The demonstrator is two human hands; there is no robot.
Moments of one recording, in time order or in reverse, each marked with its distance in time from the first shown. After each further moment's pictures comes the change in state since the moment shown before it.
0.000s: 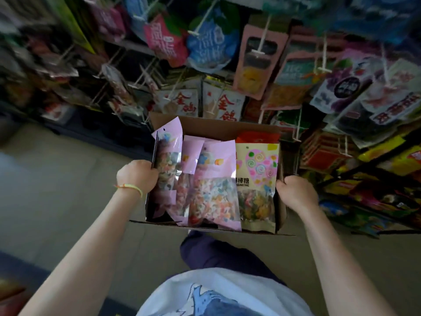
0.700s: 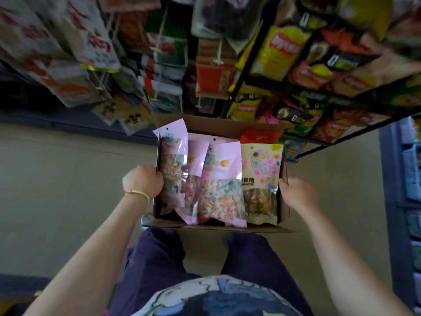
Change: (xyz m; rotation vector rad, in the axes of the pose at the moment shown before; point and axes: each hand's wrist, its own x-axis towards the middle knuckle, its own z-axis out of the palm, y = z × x) left_hand -0.191 0.309 0.266 0.123 -0.178 0.194; right_hand -0.013 0.456 0.032 -0.036 -0.086 0.297
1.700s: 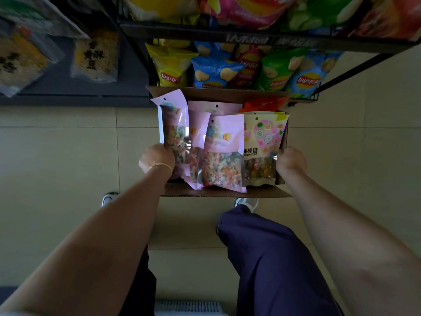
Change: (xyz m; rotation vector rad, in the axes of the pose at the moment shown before) left_hand 0.198 0.258 0.378 0.048 -0.145 -0.235; right_hand 0.367 0.180 0.293 0.113 -0.068 0.214
